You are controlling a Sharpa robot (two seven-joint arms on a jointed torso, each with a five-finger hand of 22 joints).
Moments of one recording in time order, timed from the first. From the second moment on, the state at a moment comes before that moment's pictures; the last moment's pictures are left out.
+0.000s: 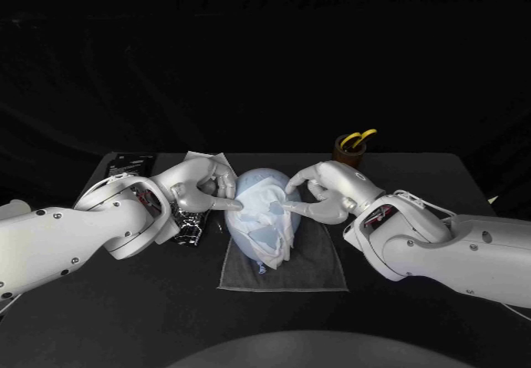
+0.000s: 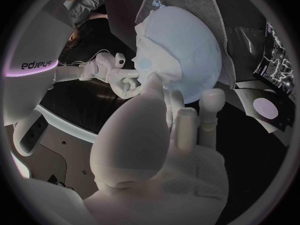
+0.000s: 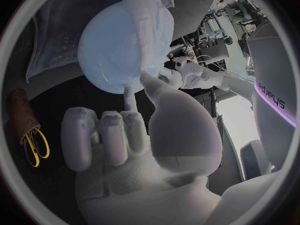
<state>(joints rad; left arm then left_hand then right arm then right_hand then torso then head) 1.22 -0.95 -0.11 1.70 -1.12 -0.29 0.07 1.60 -0.10 -0.08 0.29 0.05 0.76 0.08 1.03 0.57 0.82 0.02 1.23 0.48 1.43 -0.03 1.55 1.23 0.15 1.16 0.07 1.22 0.87 1.19 -0.96 -0.21 1.89 -1.45 -0.73 -0.22 1.22 -0.20 0.36 0.03 0.05 0.99 0.12 0.28 0.42 1.46 0.04 1.57 1.31 1.47 -0.03 1.57 1.31 0.01 1.47 0.07 1.46 1.31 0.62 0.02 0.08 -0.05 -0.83</state>
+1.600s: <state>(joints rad) 1.22 -0.91 -0.11 1.62 -1.12 -0.29 0.03 1.61 -0.09 -0.08 0.29 0.05 0.76 0.08 1.03 0.58 0.82 0.02 1.24 0.48 1.43 -0.04 1.55 1.24 0.15 1.16 0.07 1.22 0.88 1.19 -1.03 -0.21 1.93 -1.36 -0.76 -0.16 1.27 -0.13 0.20 0.16 0.05 1.00 0.11 0.25 0.43 1.47 0.04 1.57 1.31 1.47 -0.02 1.57 1.31 0.01 1.47 0.08 1.47 1.31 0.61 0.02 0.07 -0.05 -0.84</state>
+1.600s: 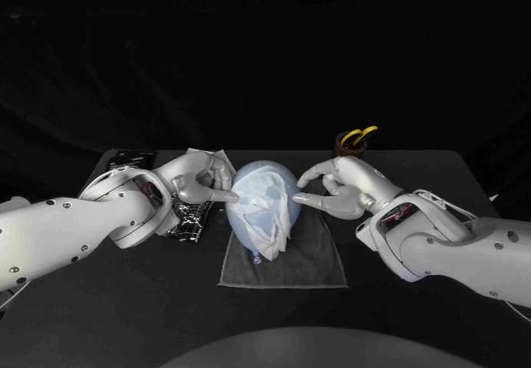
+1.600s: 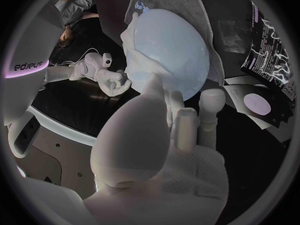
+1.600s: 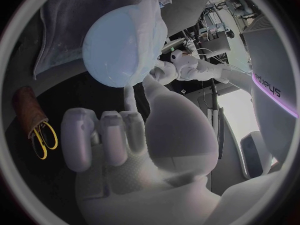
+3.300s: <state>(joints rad) 1.22 -0.89 -0.11 1.59 -1.12 -0.29 0.01 1.61 -0.09 -0.08 0.29 0.05 0.76 0.08 1.04 0.58 0.84 0.02 1.25 0.50 1.44 -0.04 1.55 1.25 0.15 1.17 0.06 1.23 0.89 1.05 -0.95 -0.21 1.89 -1.30 -0.67 -0.26 1.29 -0.14 0.14 0.21 0.05 1.02 0.11 0.25 0.43 1.47 0.04 1.56 1.31 1.47 -0.02 1.57 1.31 0.01 1.47 0.08 1.46 1.31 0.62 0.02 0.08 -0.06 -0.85</state>
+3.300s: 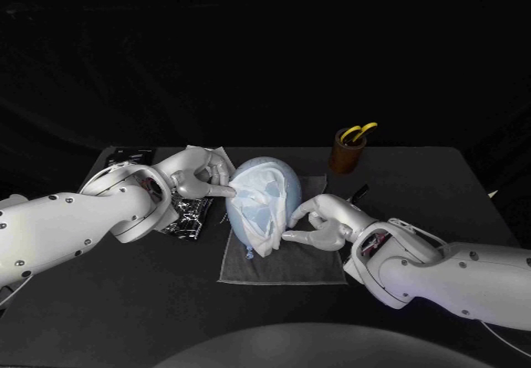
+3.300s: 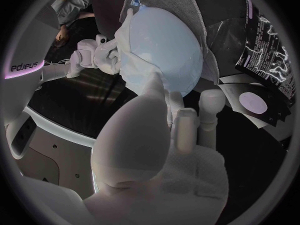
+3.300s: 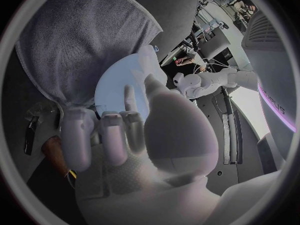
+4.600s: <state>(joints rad) 1.22 -0.90 -0.11 1.61 -0.97 -0.28 0.06 1.61 -0.08 -0.08 0.29 0.05 0.76 0.08 1.04 0.58 0.82 0.02 1.24 0.49 1.44 -0.04 1.55 1.23 0.15 1.17 0.06 1.23 0.87 1.01 -1.02 -0.22 1.92 -1.09 -0.74 -0.19 1.33 -0.13 0.10 0.22 0.05 1.00 0.12 0.23 0.43 1.46 0.04 1.57 1.31 1.47 -0.02 1.57 1.31 0.01 1.47 0.08 1.42 1.31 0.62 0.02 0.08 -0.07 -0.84</state>
